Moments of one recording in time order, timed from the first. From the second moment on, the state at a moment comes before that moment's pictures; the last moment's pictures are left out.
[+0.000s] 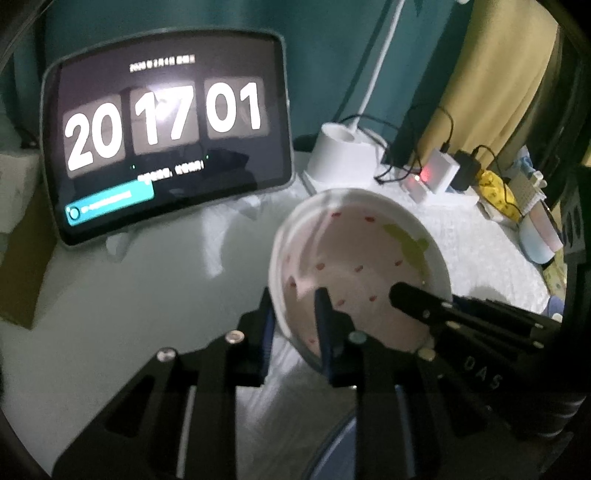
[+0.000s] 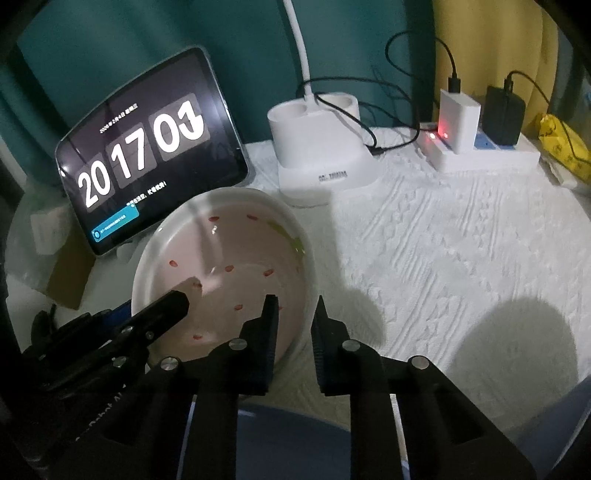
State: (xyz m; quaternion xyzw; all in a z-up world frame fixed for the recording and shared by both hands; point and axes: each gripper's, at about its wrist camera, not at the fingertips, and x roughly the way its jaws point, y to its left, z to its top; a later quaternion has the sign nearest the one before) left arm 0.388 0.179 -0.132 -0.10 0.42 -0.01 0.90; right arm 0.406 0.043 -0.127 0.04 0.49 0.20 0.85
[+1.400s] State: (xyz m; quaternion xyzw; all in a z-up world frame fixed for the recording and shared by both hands) left arm 0.300 0.093 -0.046 -0.08 0.33 -0.04 0.94; right arm 0.323 -0.055 -0.027 0.08 0.39 0.20 0.90
